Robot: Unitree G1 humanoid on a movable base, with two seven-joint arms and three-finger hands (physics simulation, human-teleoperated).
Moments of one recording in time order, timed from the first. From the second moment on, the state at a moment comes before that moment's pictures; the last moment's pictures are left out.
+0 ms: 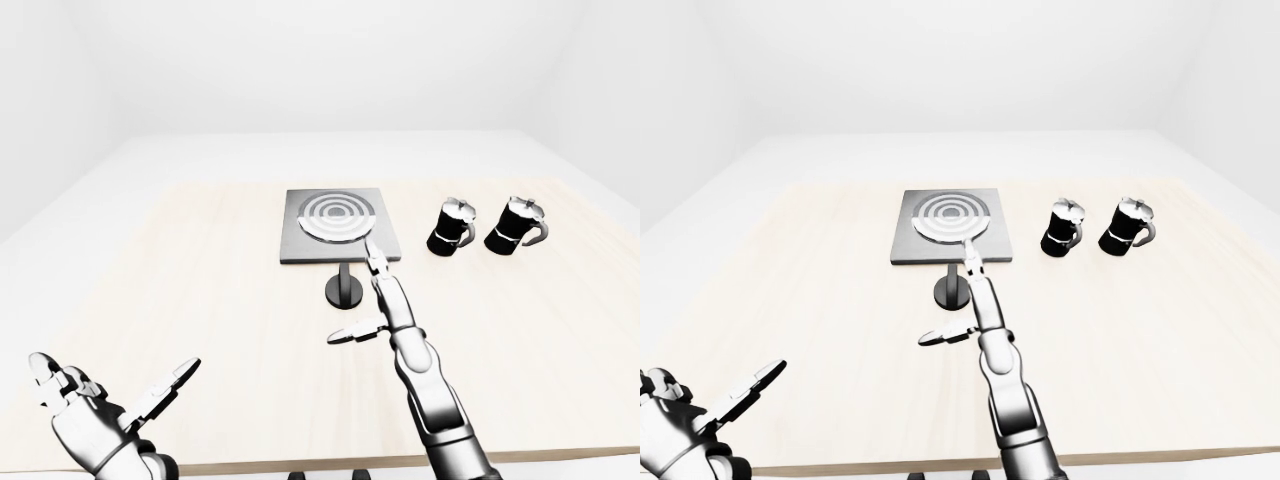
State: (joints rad) left arm 0.38 -0.18 0.42 -0.37 0.01 -0.09 0.35; right arm -0.07 0.05 0.15 -0.02 -0.26 0.09 0.02
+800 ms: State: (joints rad) left arm 0.38 -0.18 0.41 -0.36 0.02 -0.09 0.36; right arm -0.16 0.07 0.14 0.32 -0.29 0.09 0.00
